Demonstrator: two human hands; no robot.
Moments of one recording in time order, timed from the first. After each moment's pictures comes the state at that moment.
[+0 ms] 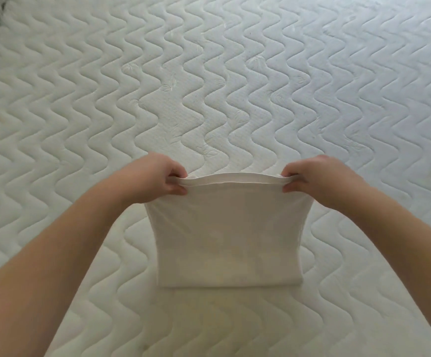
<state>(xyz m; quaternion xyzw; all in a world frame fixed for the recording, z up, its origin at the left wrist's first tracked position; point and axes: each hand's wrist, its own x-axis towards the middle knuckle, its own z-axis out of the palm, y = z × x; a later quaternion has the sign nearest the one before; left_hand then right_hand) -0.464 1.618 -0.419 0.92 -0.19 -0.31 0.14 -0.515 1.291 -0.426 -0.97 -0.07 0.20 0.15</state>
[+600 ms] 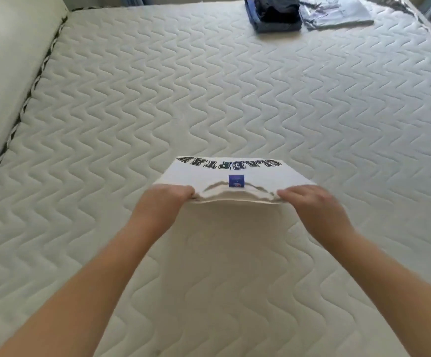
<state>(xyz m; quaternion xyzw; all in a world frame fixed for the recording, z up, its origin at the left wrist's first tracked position) -0.535 1.626 -0.402 0.96 -0.27 -0.03 0.06 -0.595 1.305 -0.422 -0.98 -0.14 -0.10 0.12</state>
